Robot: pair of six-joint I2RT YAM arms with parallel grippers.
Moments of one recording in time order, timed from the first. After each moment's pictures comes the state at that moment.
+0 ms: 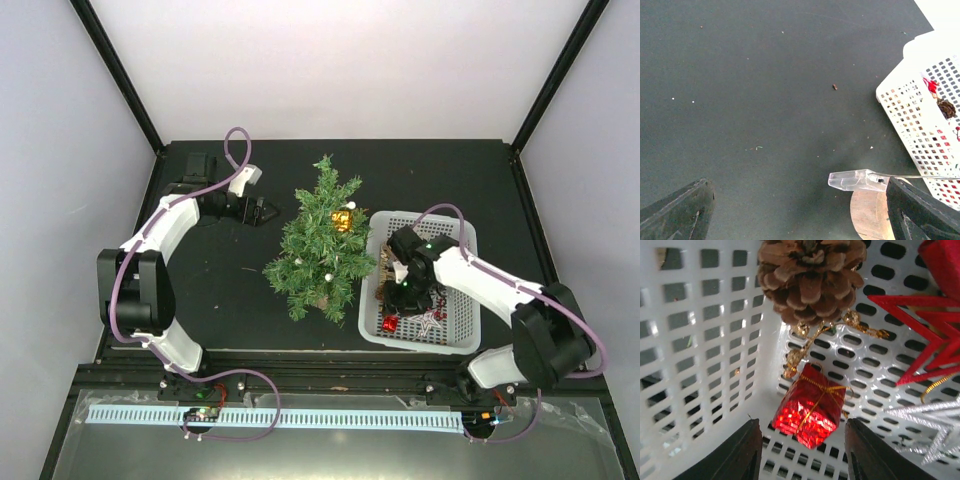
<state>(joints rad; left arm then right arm) -0.04 1.65 1.25 -0.59 0.75 0.21 0.58 1.40 0.89 -1.01 -0.32 0.45</state>
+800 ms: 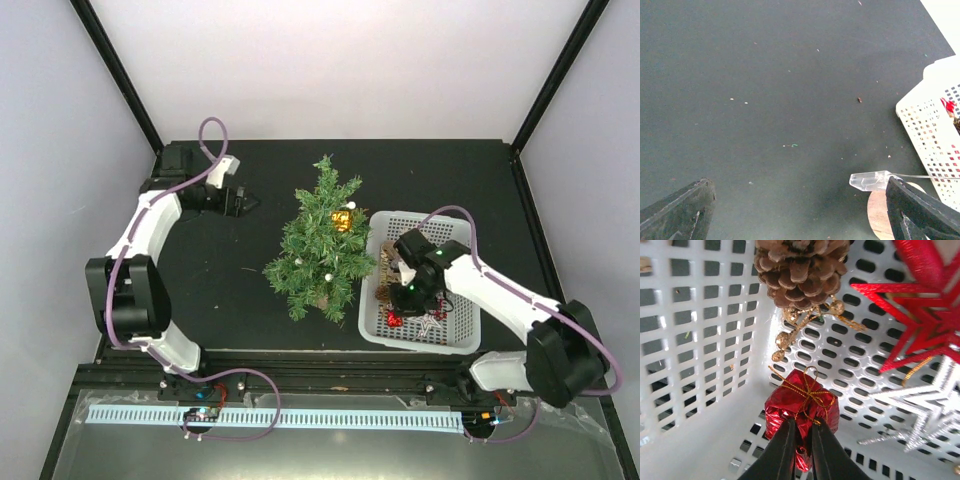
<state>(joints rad) 0.05 1.63 1.32 -0.67 0.73 0.23 0.57 1.33 0.83 -0.99 -0.31 0.42</state>
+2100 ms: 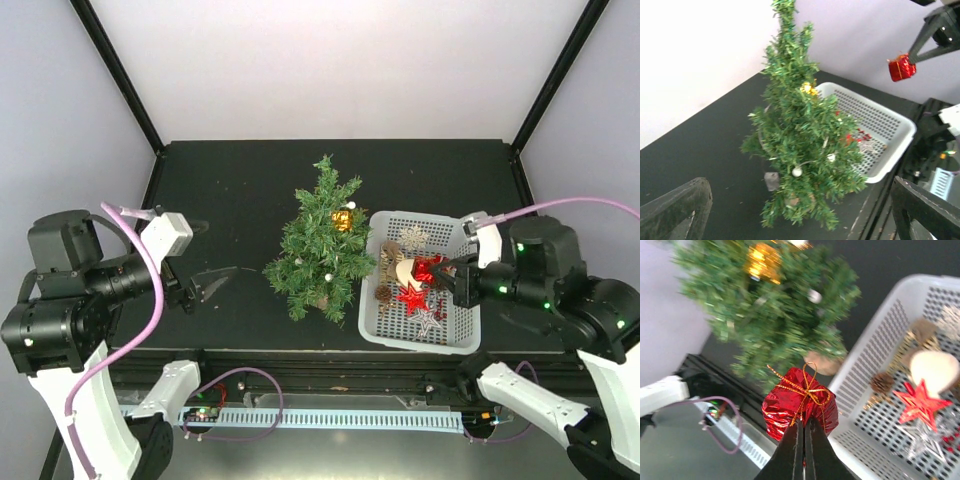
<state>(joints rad) 0.14 0.90 1.80 -1.51 0.95 0.55 0.58 0.82 1.47 -1.36 -0.25 0.39</state>
